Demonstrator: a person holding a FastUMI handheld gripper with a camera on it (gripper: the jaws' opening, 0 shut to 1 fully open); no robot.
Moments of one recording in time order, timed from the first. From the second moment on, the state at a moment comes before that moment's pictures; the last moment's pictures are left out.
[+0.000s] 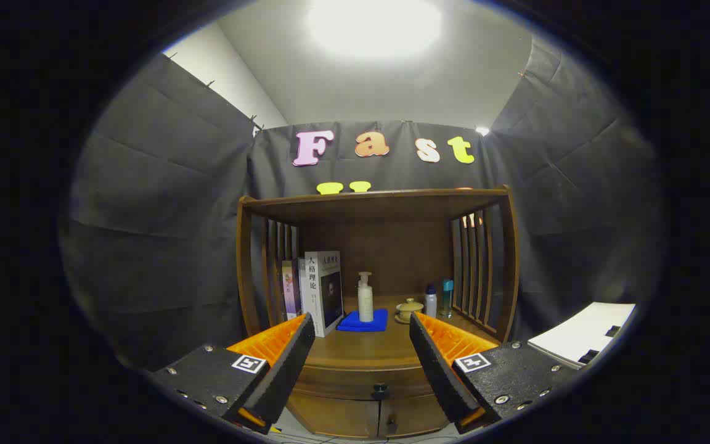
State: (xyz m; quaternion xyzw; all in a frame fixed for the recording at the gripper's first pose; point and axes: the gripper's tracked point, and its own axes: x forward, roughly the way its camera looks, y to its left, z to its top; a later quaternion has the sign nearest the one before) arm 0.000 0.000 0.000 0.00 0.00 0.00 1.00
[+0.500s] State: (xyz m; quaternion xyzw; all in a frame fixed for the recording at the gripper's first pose) arm 0.009 -0.010 -0.016 0.00 0.00 -0.01 1.00
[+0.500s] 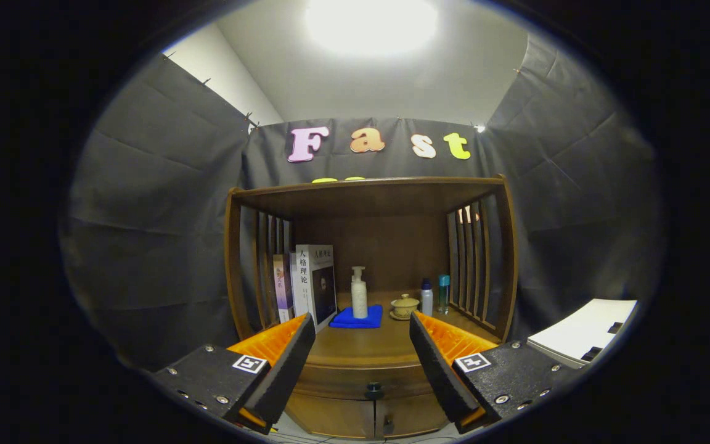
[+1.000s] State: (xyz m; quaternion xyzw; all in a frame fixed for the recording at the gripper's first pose) arm 0.023 -0.005 -0.039 -0.03 0.00 0.01 1.00
